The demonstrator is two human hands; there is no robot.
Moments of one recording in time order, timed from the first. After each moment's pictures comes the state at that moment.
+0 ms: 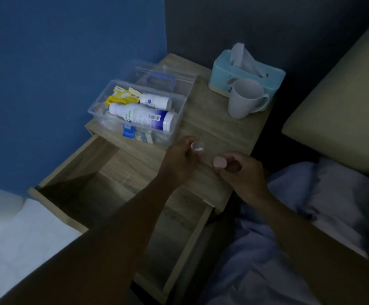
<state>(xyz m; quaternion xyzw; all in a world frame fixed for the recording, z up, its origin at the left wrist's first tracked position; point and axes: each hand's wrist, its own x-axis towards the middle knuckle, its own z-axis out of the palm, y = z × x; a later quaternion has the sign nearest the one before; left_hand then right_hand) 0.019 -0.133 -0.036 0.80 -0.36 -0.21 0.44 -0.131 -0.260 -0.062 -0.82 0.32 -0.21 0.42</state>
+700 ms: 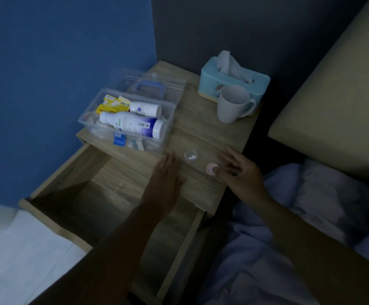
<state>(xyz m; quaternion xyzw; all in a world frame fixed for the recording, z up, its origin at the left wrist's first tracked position) -0.001 -0.096 -0.059 0.85 -0.45 -0.16 0.24 -0.141 -0.274 -0.061 -0.72 0.36 -0.19 0.56</state>
